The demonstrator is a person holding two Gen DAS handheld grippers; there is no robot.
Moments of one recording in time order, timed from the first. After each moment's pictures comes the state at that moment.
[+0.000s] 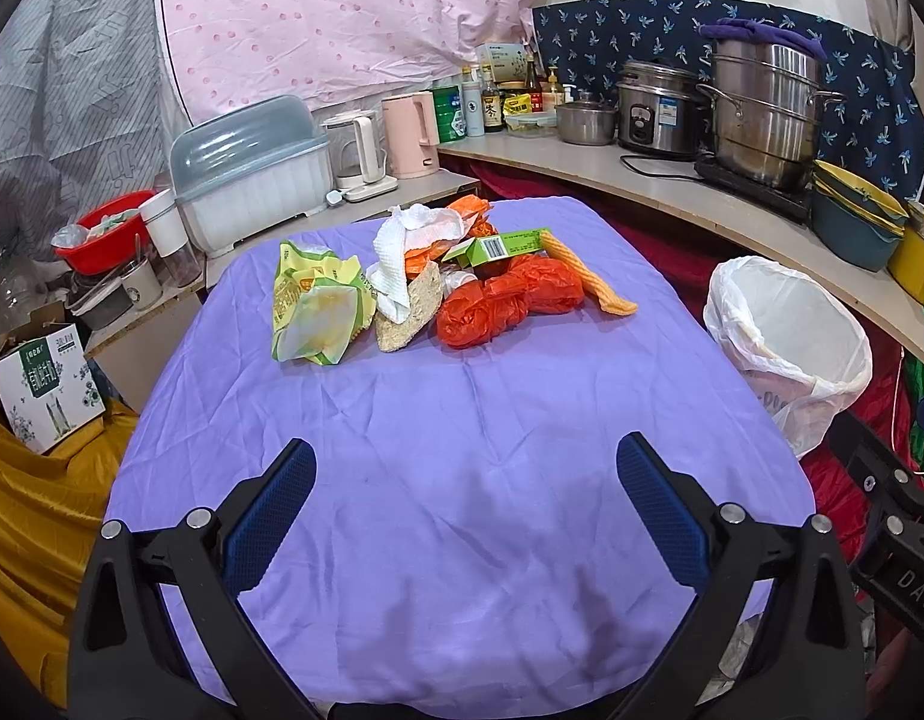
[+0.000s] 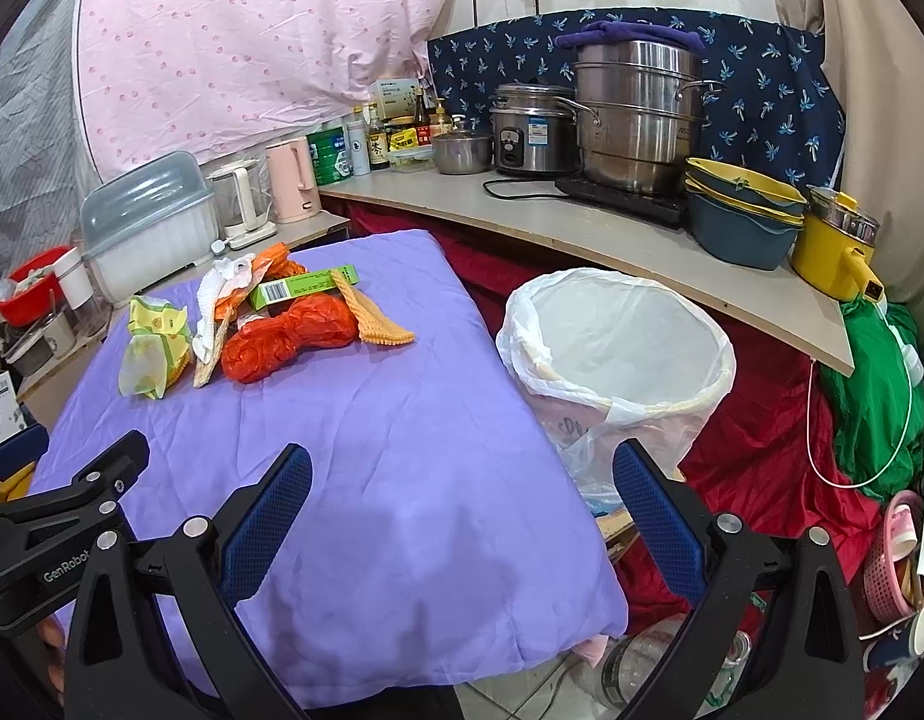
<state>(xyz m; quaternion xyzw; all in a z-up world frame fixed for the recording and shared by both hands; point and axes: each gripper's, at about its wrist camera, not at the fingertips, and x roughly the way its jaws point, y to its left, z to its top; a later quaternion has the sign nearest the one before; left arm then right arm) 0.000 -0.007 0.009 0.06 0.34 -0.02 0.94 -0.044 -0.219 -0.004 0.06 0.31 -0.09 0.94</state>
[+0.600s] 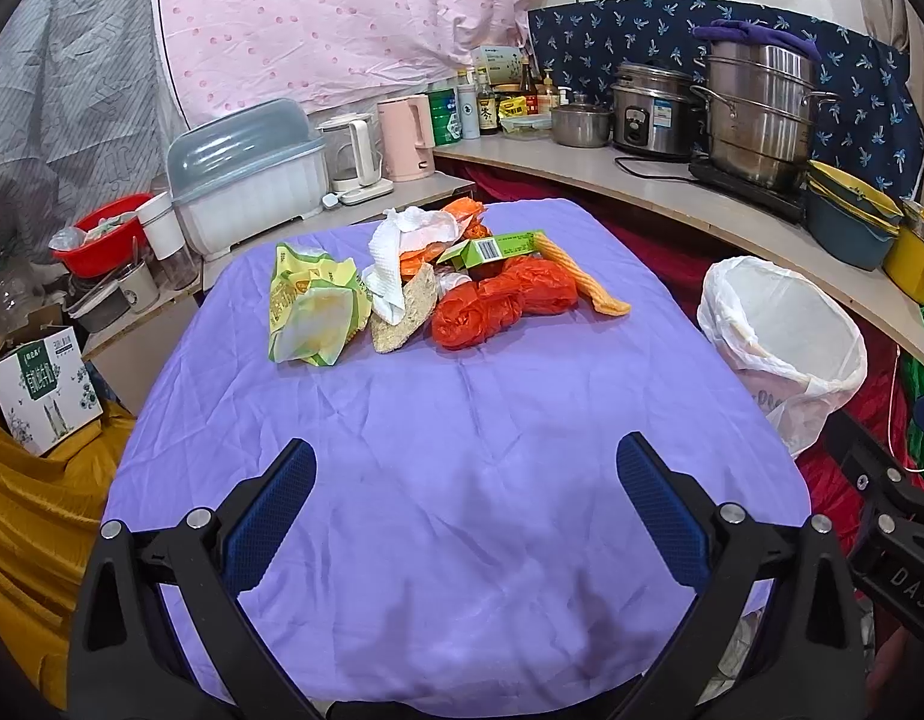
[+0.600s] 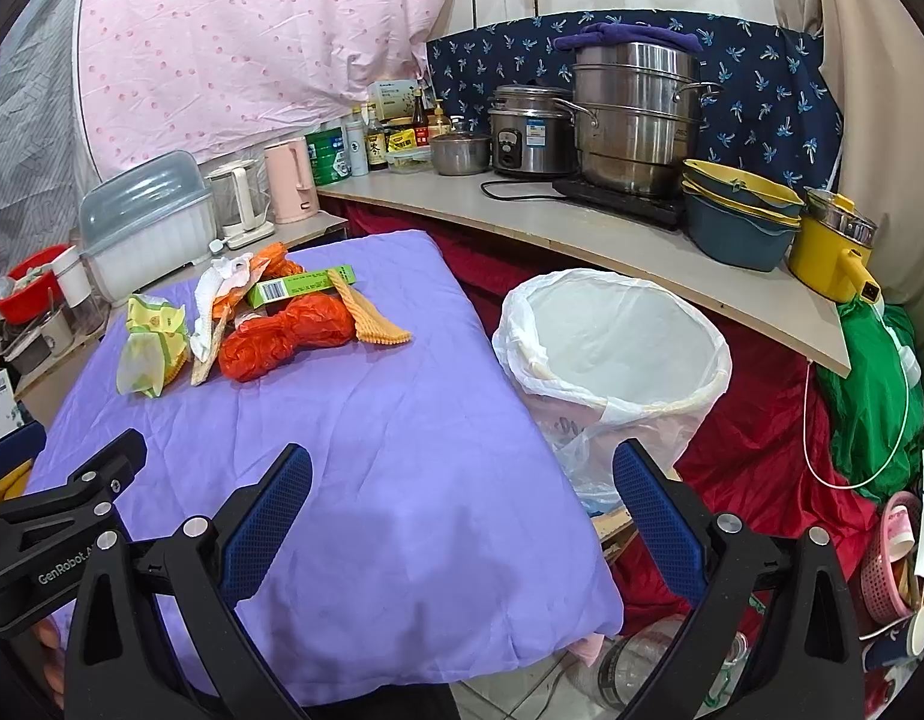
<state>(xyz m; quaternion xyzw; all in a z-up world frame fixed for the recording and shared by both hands) 0.004 -0.016 0.012 0.06 0.34 -0.02 0.94 -0.047 -0.223 -0.005 0.06 0.31 -0.10 0.95</state>
